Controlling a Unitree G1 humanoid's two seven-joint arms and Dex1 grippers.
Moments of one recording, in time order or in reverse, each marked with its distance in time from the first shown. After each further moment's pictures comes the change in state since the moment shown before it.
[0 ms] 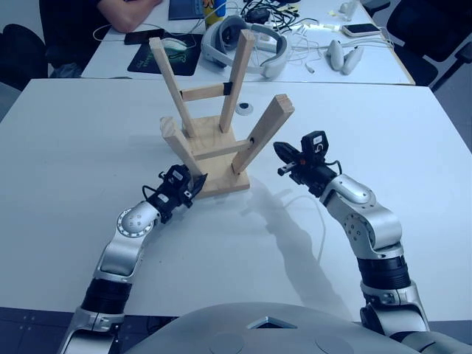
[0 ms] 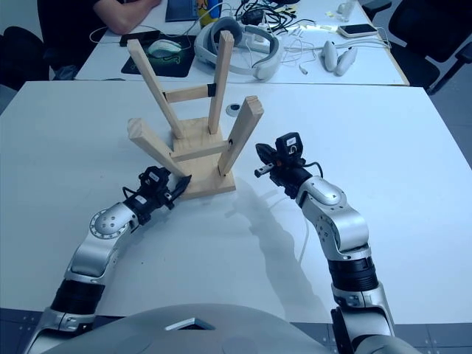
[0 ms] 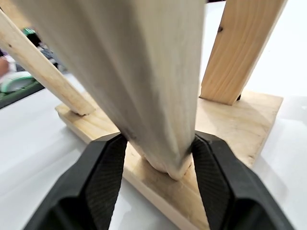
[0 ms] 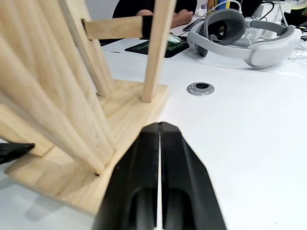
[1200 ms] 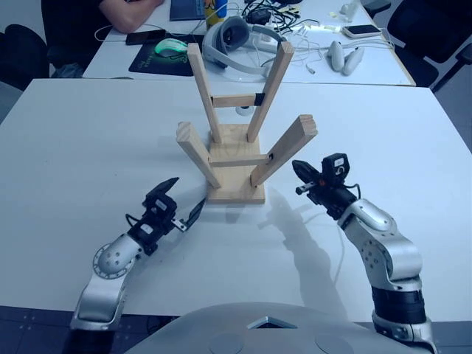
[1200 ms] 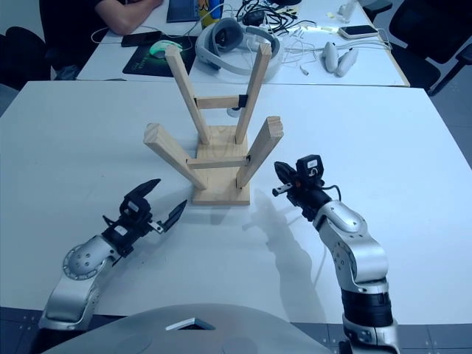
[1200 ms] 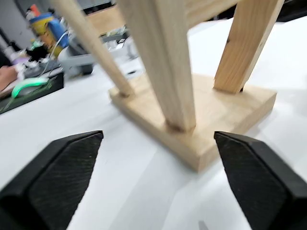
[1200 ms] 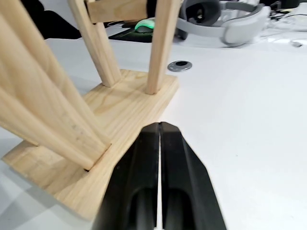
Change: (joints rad) left arm 0.342 0.011 0.117 -0.259 -0.035 -0.091 -0.030; right arm 0.240 -0.004 -0.144 -0.173 -0.017 0.007 0.036
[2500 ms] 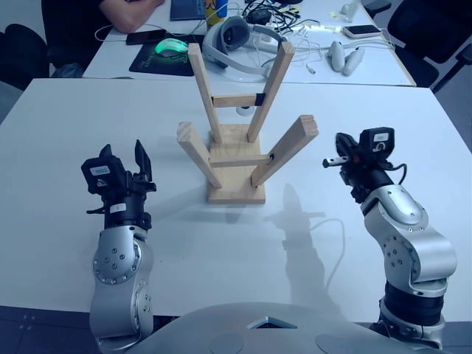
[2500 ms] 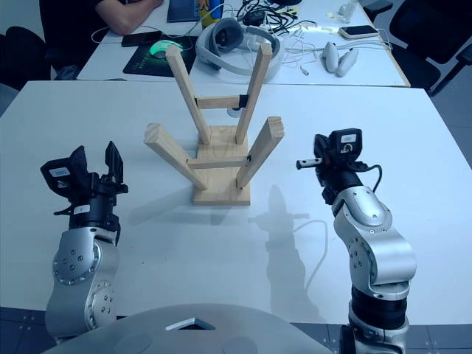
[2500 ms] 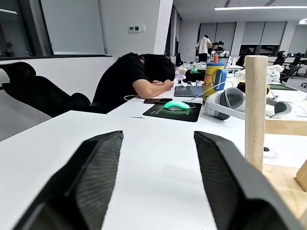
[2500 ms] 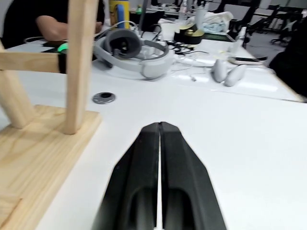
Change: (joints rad) left arm -0.119 -0.436 0.028 -0.501 0.115 0.535 0.552; right arm -0.075 -0.022 -0.079 -0.251 -0.098 0.229 -0.354
